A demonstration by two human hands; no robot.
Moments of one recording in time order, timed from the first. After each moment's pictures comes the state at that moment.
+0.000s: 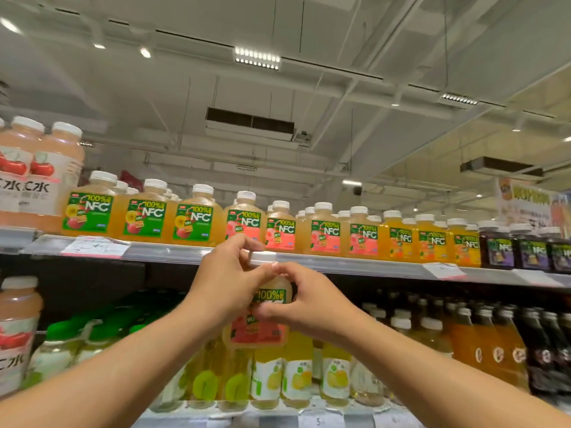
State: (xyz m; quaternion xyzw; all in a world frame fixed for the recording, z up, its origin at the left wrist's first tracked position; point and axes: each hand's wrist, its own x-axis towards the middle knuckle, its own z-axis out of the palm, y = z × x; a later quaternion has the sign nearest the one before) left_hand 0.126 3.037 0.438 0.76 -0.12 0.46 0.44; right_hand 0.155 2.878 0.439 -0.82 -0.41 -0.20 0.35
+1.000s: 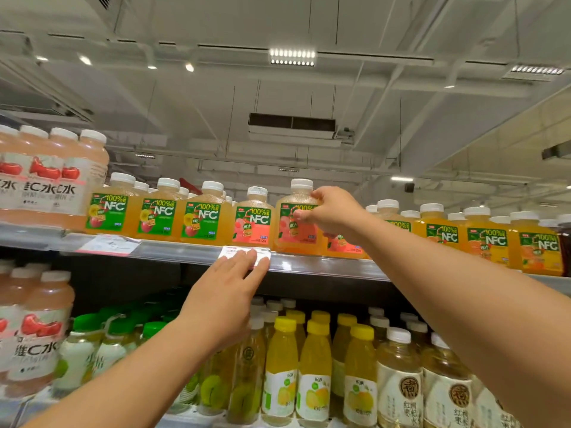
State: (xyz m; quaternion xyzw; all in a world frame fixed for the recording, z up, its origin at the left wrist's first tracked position) left_hand 0.175 3.047 0.413 0.89 0.02 0.43 -0.13; right_hand 0.274 2.877 0.561 -0.83 -0.34 -0.29 0.34
